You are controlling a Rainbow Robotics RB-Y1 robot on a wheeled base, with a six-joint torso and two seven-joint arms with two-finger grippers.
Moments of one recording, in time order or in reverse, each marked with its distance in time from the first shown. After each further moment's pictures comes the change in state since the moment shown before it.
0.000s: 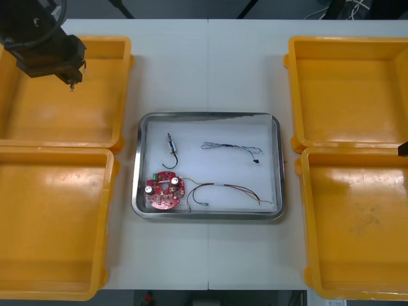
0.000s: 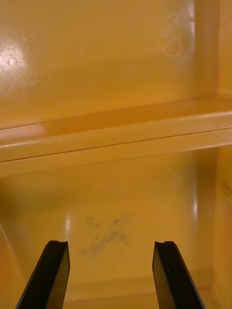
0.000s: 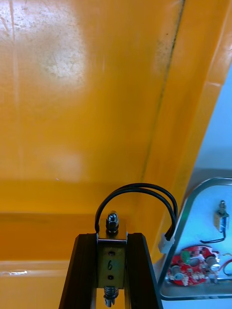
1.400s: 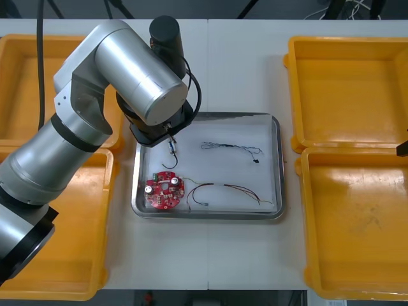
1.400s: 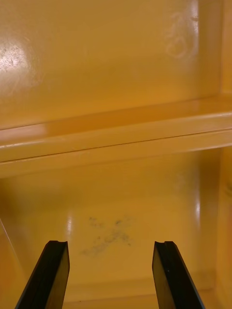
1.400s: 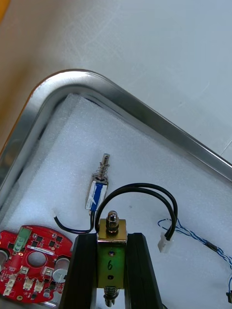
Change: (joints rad) right arm 0.001 0.006 -0.003 -0.005 0.000 -0.001 0.000; left arm 0.317 -0.571 0.052 -0.548 -0.767 0.232 0.903
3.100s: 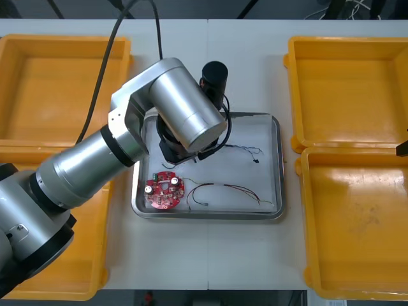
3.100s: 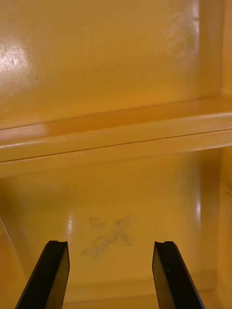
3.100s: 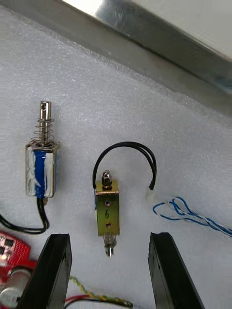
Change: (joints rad) right arm 0.000 0.001 -0.001 0.000 0.000 0.000 0.000; left arm -0.062 -0.069 -0.197 0.194 0.018 -0.126 0.000
